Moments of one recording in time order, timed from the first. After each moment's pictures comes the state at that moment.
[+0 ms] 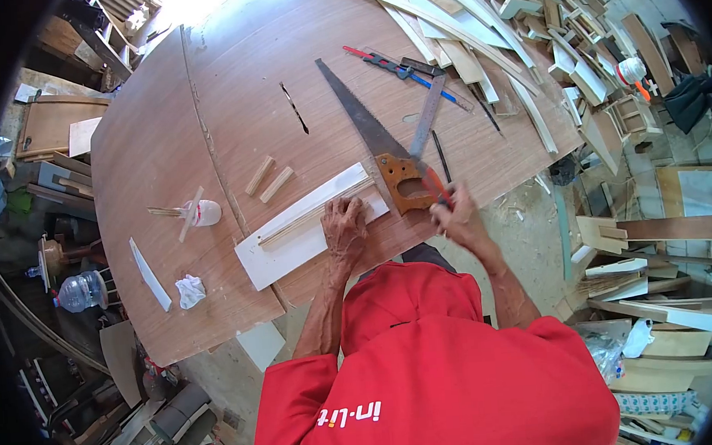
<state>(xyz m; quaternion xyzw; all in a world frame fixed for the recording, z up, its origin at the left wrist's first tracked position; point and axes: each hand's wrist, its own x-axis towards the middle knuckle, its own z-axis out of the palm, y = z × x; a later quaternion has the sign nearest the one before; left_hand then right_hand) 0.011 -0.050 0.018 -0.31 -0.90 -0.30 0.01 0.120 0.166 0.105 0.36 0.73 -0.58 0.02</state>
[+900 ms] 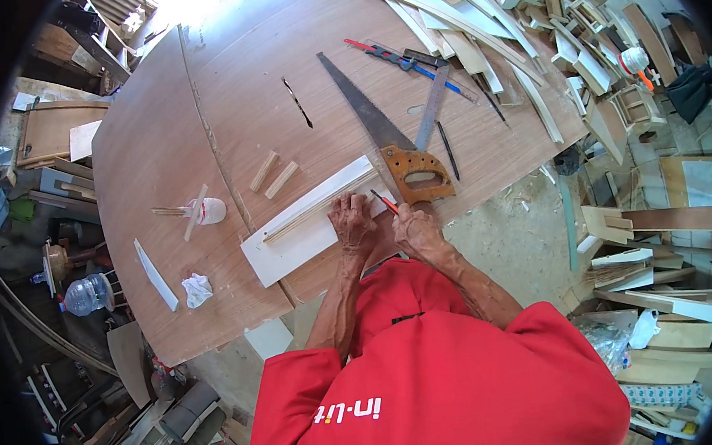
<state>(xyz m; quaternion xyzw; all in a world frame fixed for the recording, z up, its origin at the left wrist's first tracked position) 0.018 -0.050 -0.015 -0.27 -0.91 -0.30 0.08 0.107 0.085 0.033 0.16 0.93 -0.29 0.12</state>
